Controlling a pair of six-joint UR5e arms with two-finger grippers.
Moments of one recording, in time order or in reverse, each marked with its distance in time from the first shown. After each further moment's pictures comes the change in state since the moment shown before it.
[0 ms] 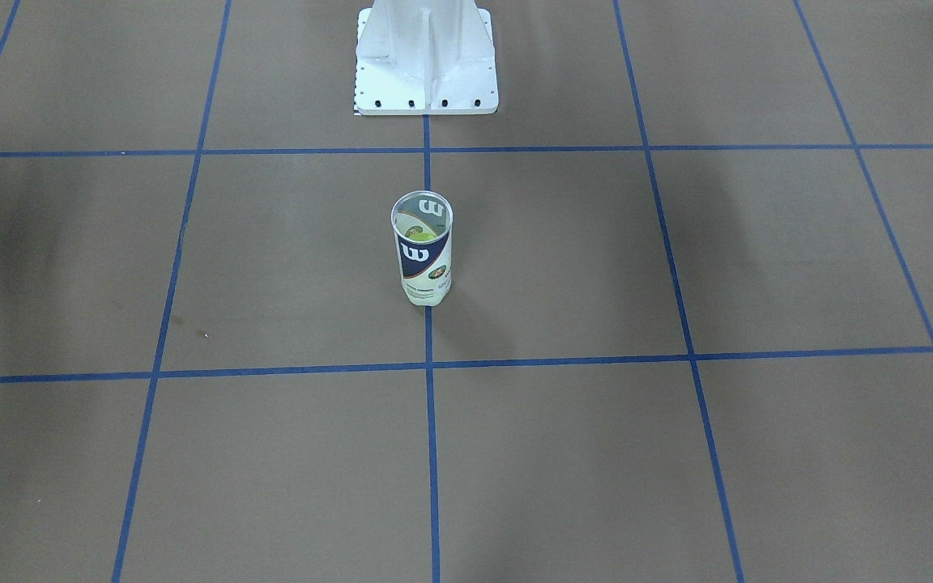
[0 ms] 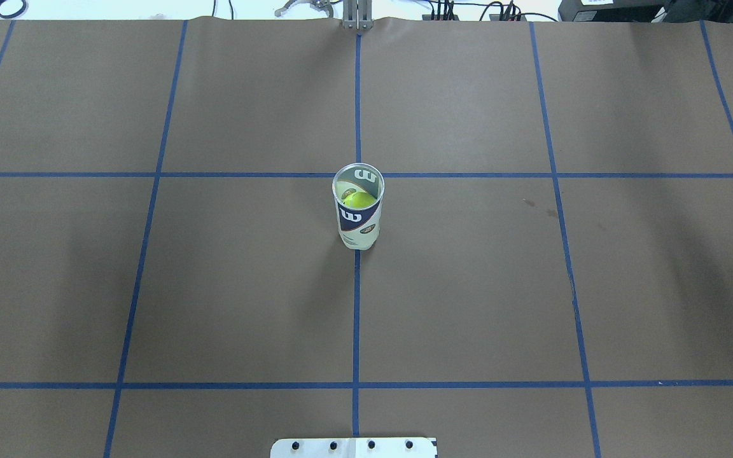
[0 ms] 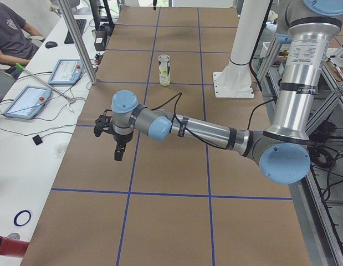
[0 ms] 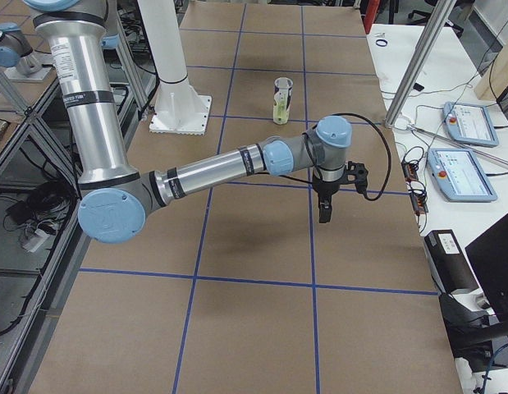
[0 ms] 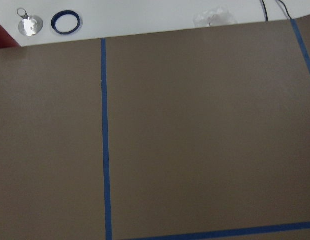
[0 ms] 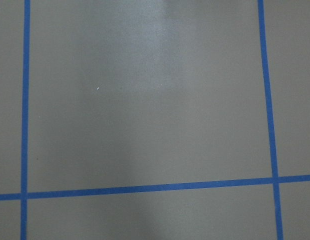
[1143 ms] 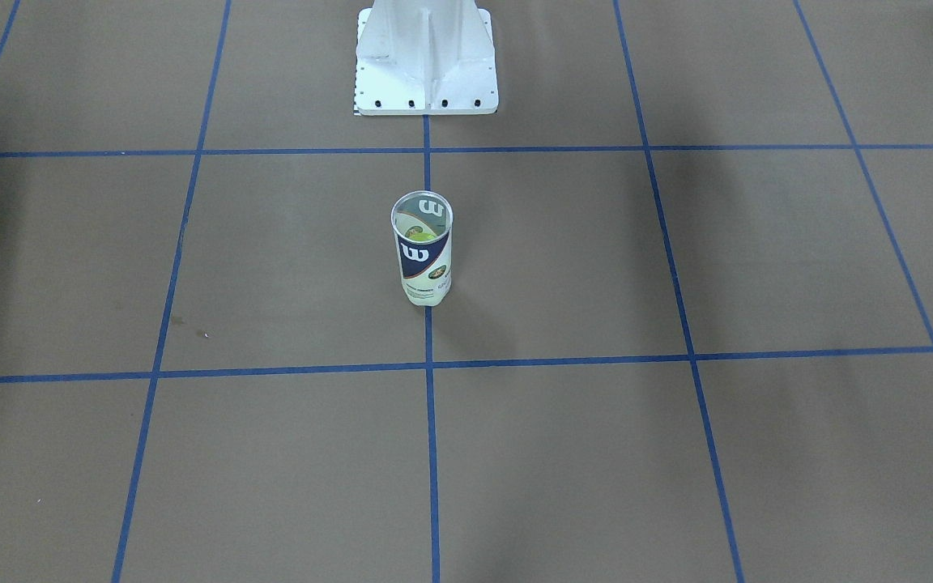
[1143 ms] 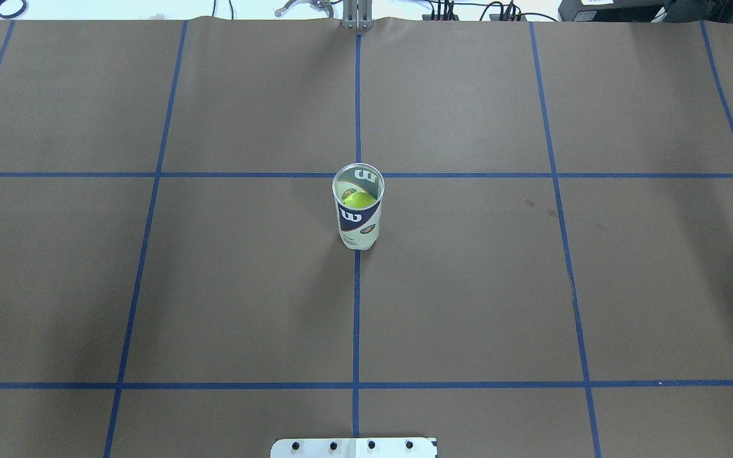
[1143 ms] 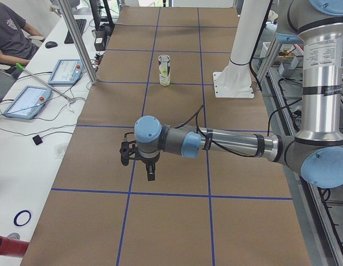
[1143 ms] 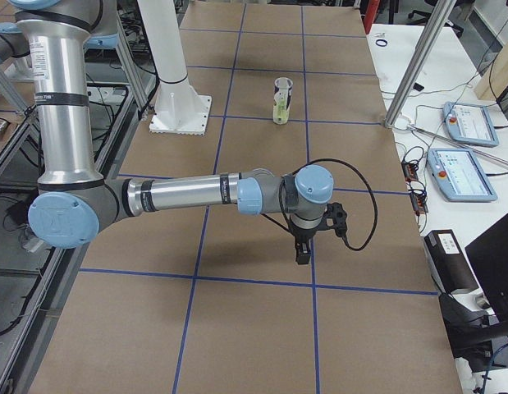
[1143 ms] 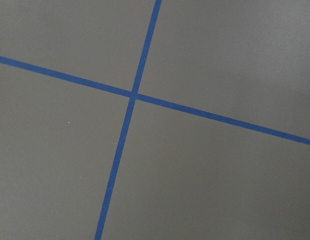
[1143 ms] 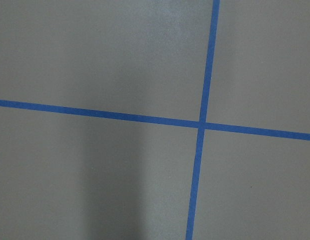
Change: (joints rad) left arm -0.061 0.201 -0.064 0.051 -0.086 0.048; right arm 0.100 -0.121 -0.046 -0.009 0.094 -0.263
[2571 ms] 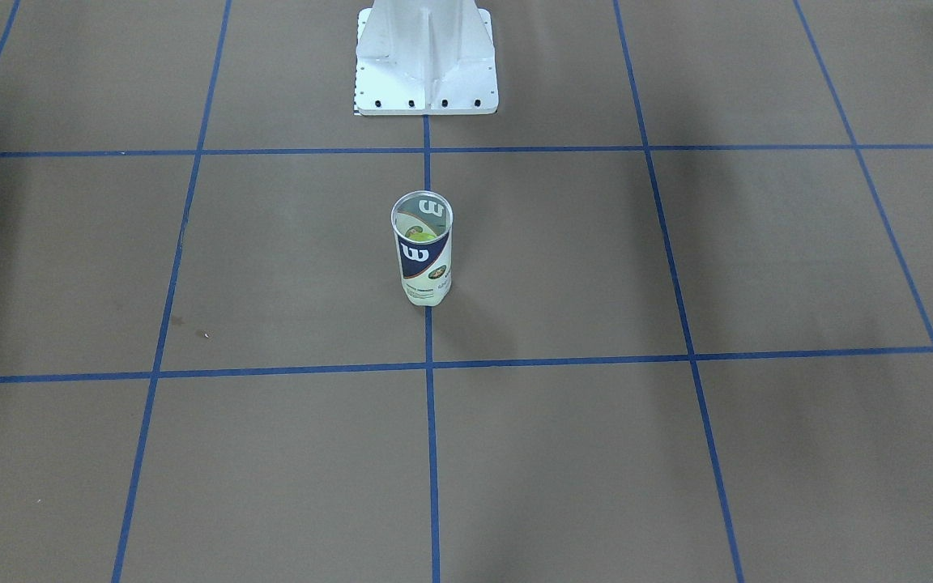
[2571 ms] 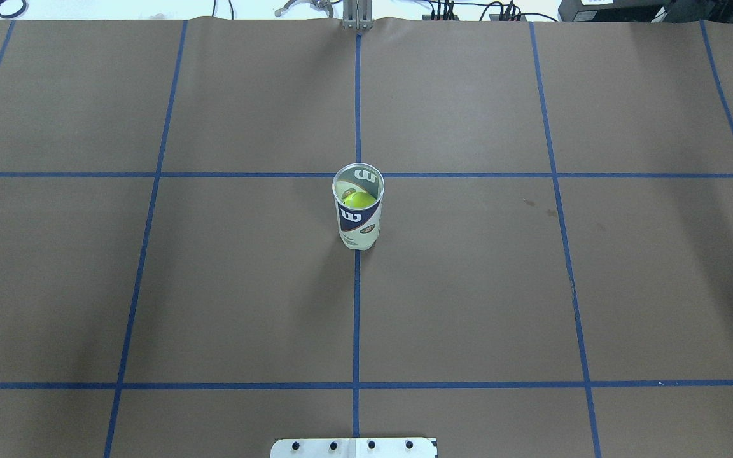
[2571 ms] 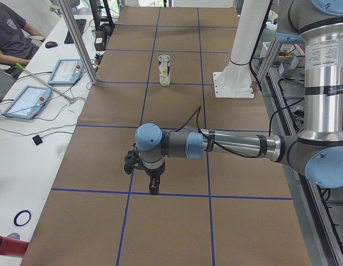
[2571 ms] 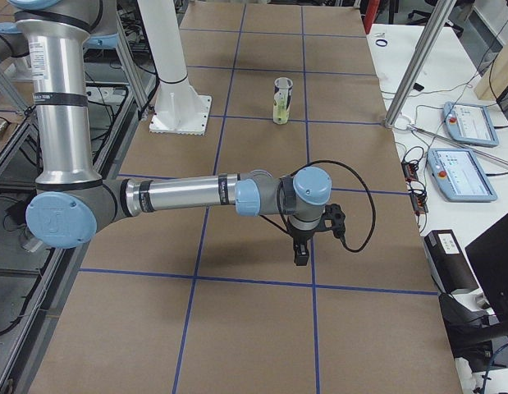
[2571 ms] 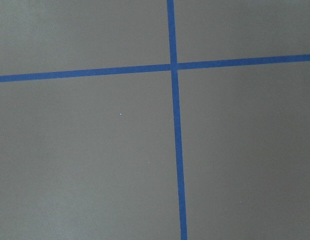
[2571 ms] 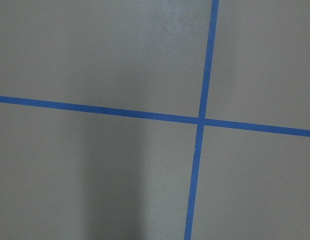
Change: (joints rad) left arm -0.021 0.011 0.000 0.179 0.097 0.279; right arm 0.001 -0.011 0.007 0.003 -0.002 -0.005
